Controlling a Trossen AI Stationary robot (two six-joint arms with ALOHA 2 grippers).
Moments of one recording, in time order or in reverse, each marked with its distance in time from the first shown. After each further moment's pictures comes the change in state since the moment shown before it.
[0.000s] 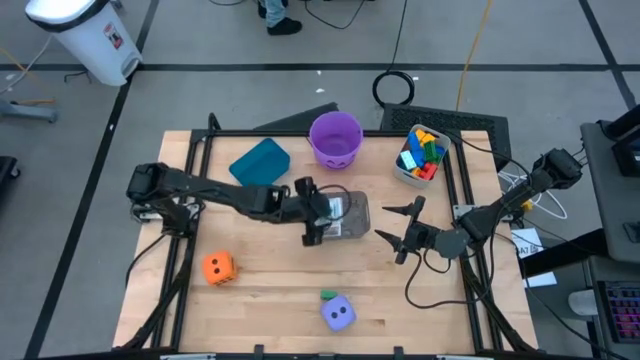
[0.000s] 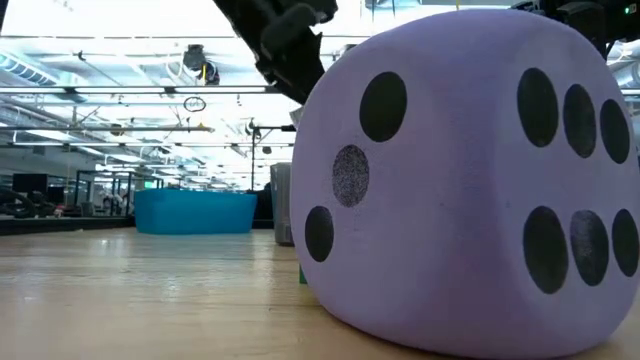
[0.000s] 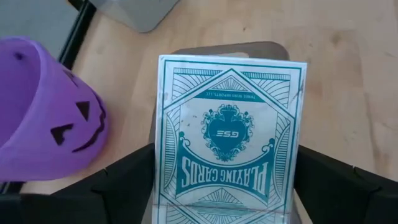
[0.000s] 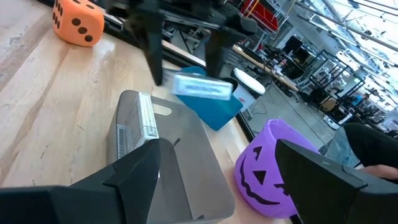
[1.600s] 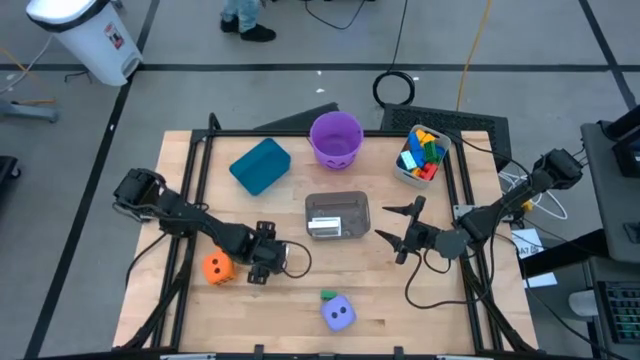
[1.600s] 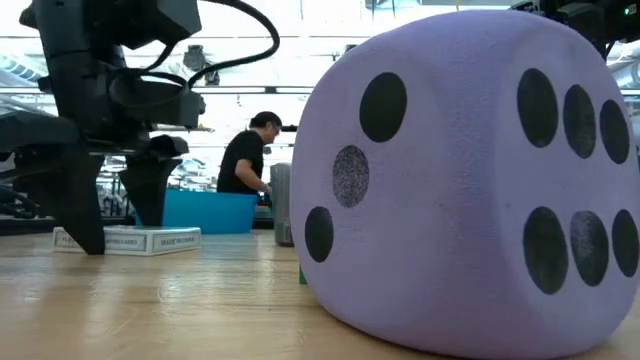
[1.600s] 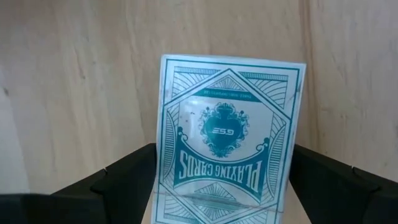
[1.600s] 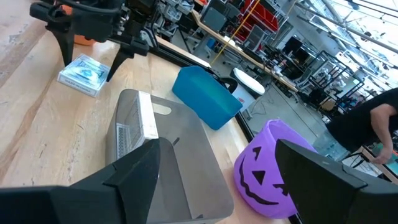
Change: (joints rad) left arm -0.275 -0.012 -0.470 -0.096 0.144 -0.191; right arm 0.000 0.000 0.000 0.000 0.001 -0.008
